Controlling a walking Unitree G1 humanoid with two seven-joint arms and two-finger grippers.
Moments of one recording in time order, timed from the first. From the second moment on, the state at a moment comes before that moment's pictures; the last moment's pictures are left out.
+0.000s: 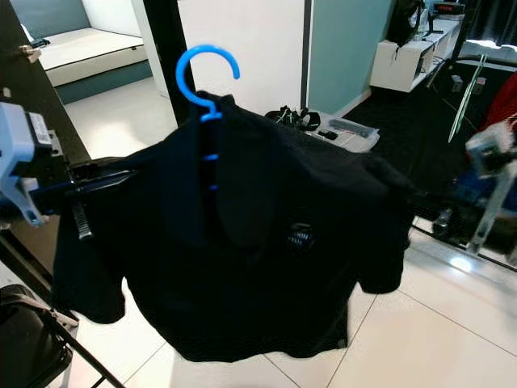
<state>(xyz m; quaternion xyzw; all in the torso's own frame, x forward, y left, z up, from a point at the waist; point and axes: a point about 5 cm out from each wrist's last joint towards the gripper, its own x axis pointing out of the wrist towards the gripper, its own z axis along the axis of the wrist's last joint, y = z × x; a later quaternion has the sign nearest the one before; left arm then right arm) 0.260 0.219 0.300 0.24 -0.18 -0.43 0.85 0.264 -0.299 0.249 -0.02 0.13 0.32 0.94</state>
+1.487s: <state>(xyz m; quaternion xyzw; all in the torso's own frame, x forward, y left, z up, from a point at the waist) 0.226 0.166 0.118 0.05 0.06 -0.18 0.98 0.280 -0.209 0.127 0.06 0.10 0.11 0.99</state>
